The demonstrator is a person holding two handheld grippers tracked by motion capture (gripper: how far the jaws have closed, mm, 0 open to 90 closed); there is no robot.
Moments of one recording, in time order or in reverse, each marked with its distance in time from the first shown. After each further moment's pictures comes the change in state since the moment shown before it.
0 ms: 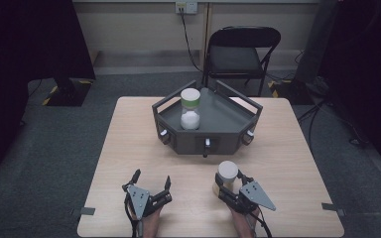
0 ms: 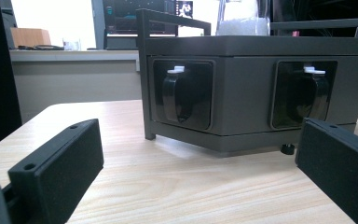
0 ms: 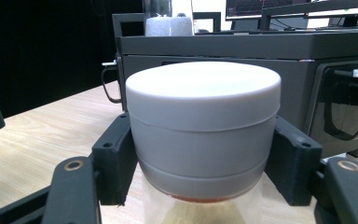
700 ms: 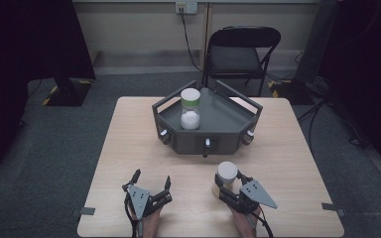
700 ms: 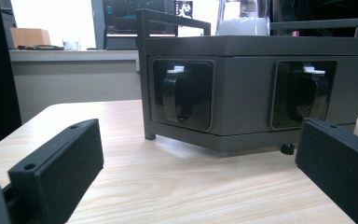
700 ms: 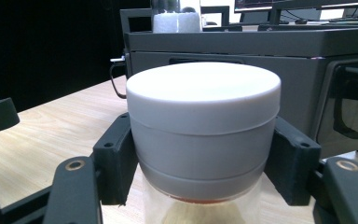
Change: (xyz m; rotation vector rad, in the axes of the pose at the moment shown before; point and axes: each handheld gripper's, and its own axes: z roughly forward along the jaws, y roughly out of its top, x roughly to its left) left arm 0.000 0.000 0.000 0.000 -0.001 0.000; right arm -0.006 0.010 -0.002 0.031 0.038 0.003
